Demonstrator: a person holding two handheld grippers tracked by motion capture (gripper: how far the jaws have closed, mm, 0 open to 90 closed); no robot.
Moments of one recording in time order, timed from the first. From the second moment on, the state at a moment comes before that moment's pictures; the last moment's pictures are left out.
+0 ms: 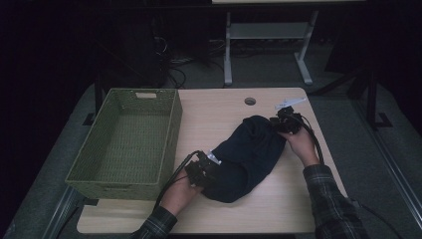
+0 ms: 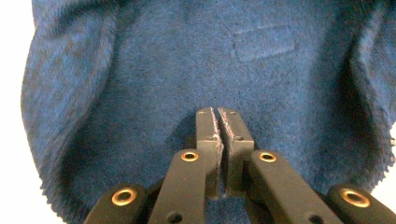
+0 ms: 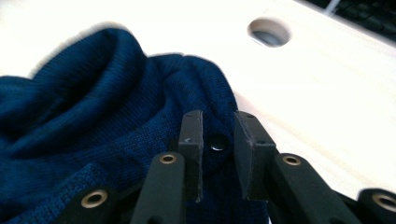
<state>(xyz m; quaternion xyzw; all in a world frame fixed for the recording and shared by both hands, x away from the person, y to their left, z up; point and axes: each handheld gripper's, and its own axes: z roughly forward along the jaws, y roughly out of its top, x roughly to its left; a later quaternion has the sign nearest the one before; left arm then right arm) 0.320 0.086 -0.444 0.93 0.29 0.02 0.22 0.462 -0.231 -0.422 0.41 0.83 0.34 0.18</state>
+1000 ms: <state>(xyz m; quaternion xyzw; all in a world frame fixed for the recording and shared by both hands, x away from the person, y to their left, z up) 0.319 0.085 -0.444 0.93 0.28 0.03 0.22 0.446 -0.248 -0.412 0.45 0.79 0.39 0.14</state>
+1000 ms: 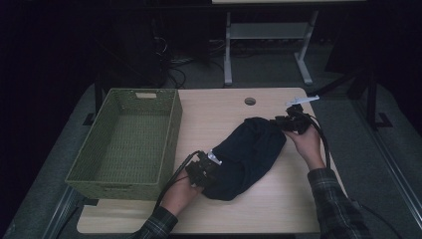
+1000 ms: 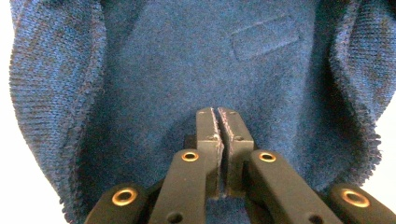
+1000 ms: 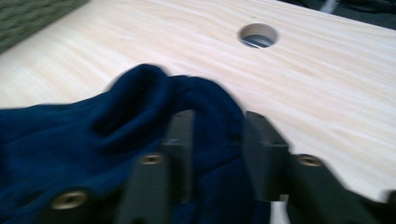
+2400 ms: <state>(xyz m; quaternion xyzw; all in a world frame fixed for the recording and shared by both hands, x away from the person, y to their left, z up) 0.322 0.081 -0.438 0.93 0.28 0.00 0.24 0.299 -0.171 -0.466 0.35 0.87 0.35 0.09</state>
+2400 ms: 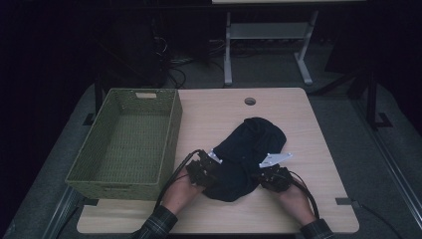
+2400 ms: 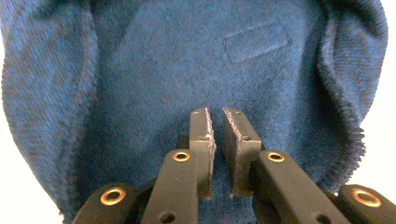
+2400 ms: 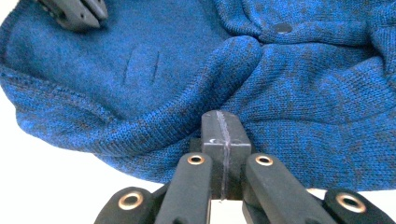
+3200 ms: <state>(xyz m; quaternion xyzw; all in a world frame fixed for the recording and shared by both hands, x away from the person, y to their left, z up) 0.387 0.034 -0.424 0.93 0.26 0.02 0.27 0.289 -0.220 -0.463 0.34 0.88 0.34 0.05</state>
